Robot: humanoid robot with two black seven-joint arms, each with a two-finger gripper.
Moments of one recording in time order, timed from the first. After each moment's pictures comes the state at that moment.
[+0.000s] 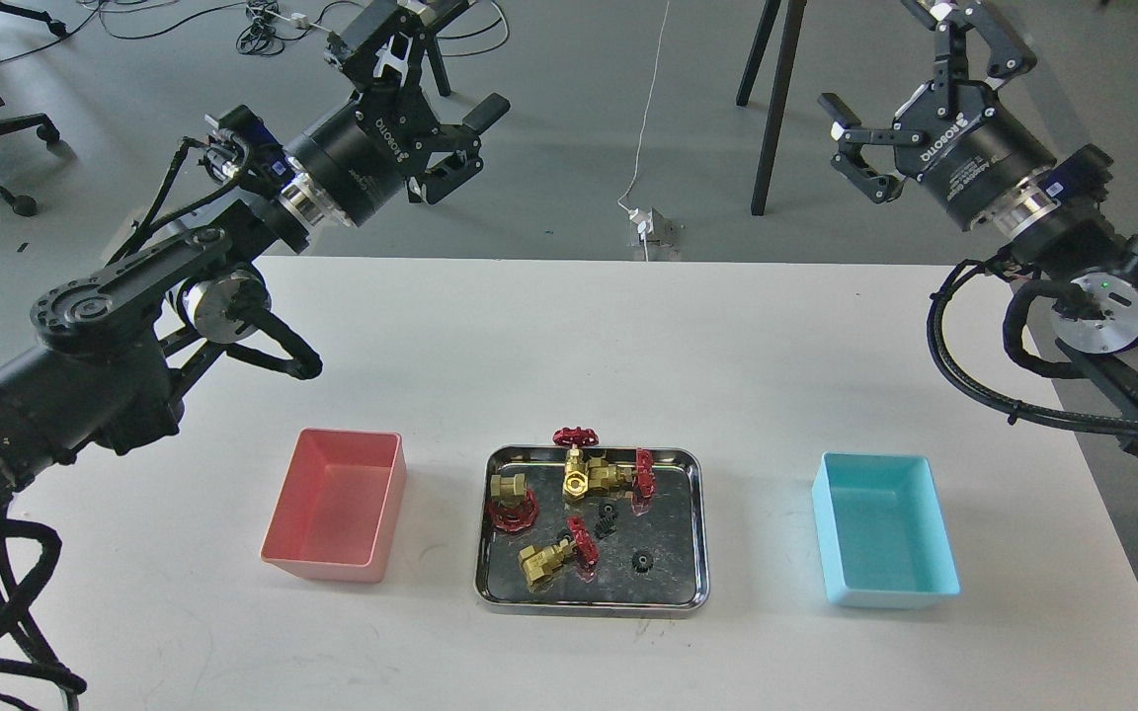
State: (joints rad) left arm -0.93 0.34 -0.55 -0.84 0.34 -0.49 -0.49; right arm 0.87 -0.53 0.61 0.84 0.00 0.49 0.36
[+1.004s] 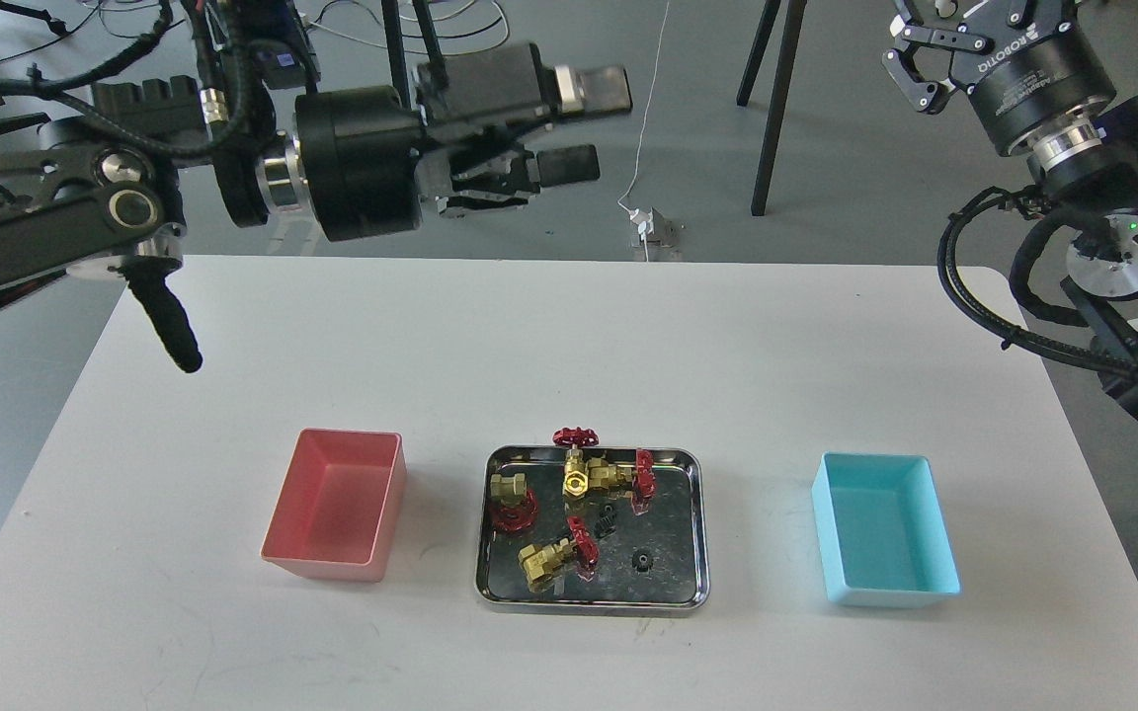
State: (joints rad) left arm -1.57 0.70 0.26 -1.50 0.76 -0.25 -0.49; right arm 0.91 -0.45 0.77 0.78 0.01 0.49 0.34
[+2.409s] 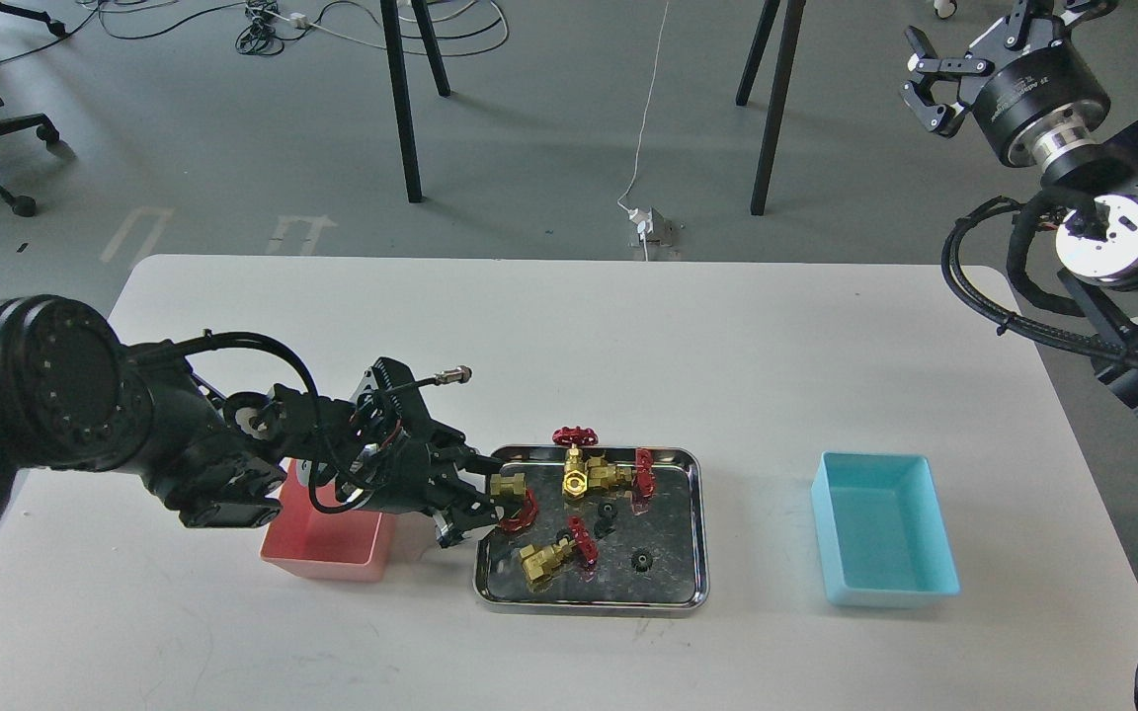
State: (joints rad) left arm -1.32 0.08 1.22 -0.98 0.97 0.49 -0.49; right arm 0.95 -0.42 0.78 0.71 0.01 0.26 0.23
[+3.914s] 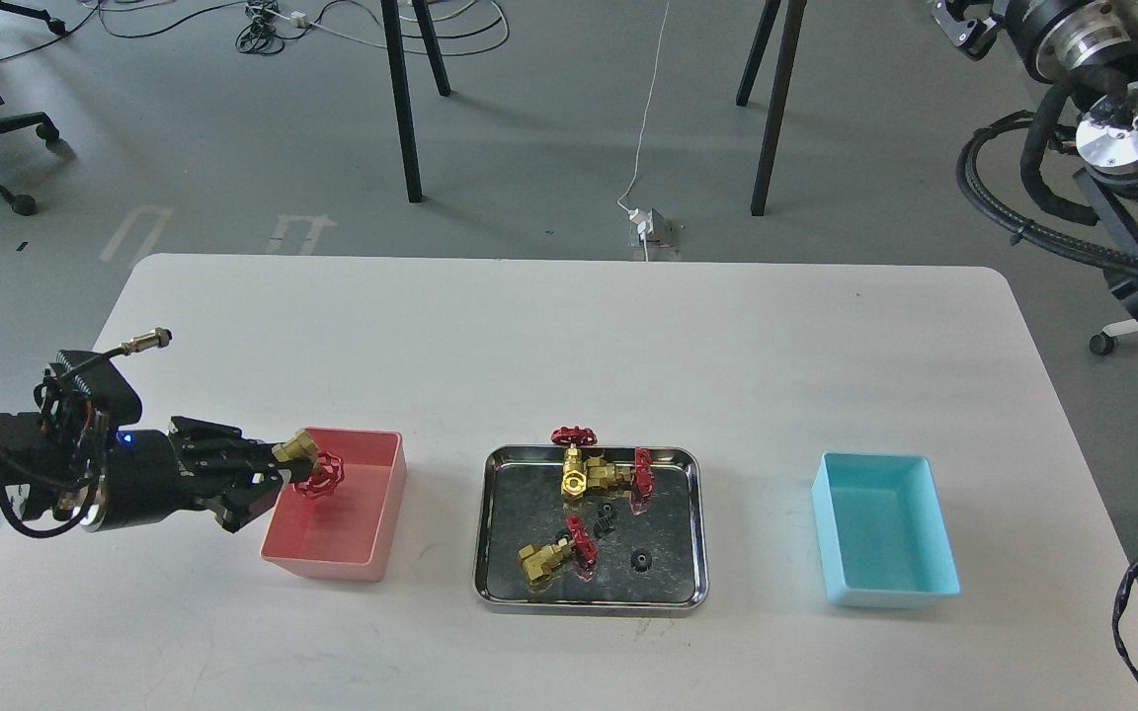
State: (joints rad) left arm -1.28 0.78 0.98 -1.26 1.23 0.49 -0.49; right arm 1.09 -0.41 0.82 0.70 0.08 0.01 0.13
